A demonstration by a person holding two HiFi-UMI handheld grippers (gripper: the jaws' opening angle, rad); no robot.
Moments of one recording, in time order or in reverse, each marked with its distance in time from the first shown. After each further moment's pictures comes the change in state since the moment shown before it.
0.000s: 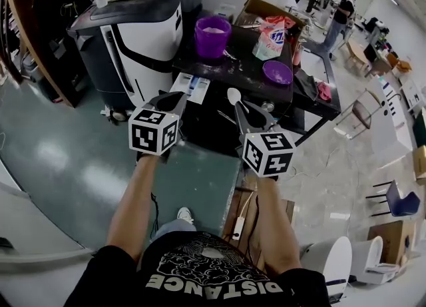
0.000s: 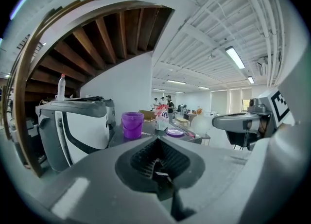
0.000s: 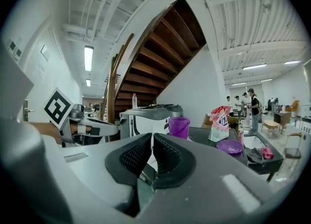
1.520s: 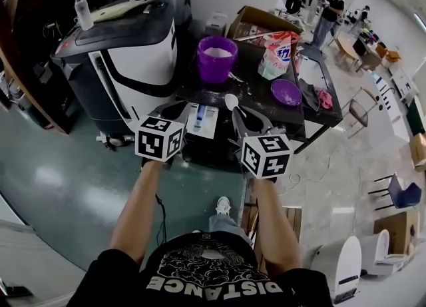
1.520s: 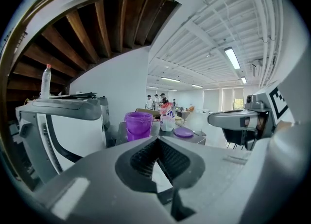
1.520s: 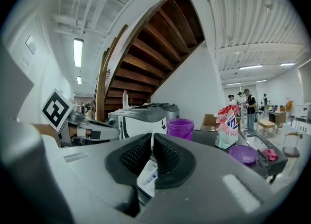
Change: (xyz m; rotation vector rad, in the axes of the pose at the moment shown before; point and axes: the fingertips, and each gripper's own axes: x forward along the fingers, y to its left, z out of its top) left arm 0.090 0.107 0.020 0.027 0.033 -0.111; right arm 0.140 -0.008 0.022 0.014 0.014 -0.079
